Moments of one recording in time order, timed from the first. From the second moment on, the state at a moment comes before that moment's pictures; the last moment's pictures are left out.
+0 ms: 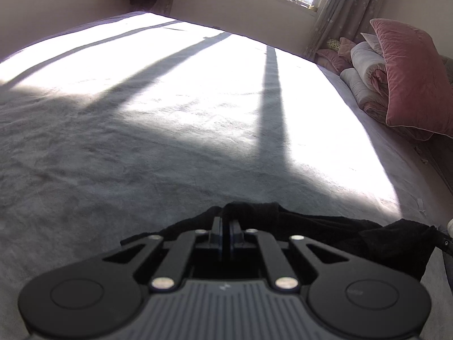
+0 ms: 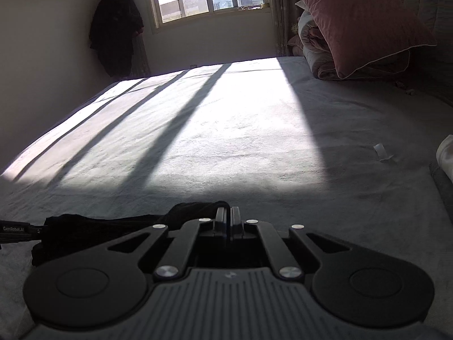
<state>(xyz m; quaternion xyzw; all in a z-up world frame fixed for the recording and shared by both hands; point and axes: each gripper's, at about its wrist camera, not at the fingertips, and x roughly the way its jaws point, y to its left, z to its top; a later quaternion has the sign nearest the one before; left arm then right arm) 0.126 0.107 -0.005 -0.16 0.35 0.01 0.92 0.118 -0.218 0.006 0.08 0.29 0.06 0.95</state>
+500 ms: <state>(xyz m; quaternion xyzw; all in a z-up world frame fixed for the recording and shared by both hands) 0.108 0.138 0.016 -0.21 0.28 0.03 0.94 0.090 -0.257 0.031 0.13 0.27 0.07 0.95</state>
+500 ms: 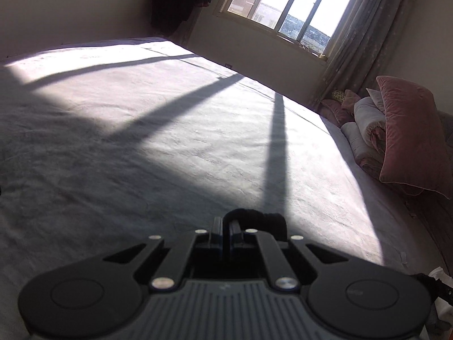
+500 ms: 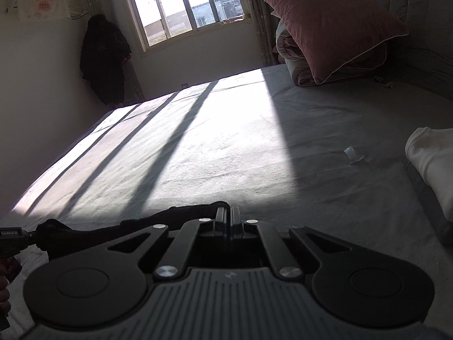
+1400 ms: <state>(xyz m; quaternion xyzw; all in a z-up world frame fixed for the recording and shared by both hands) 0.055 0.209 0.051 -0.18 0.19 0.11 0.96 0.054 -0.035 0.023 0.19 0.40 0.48 0.76</state>
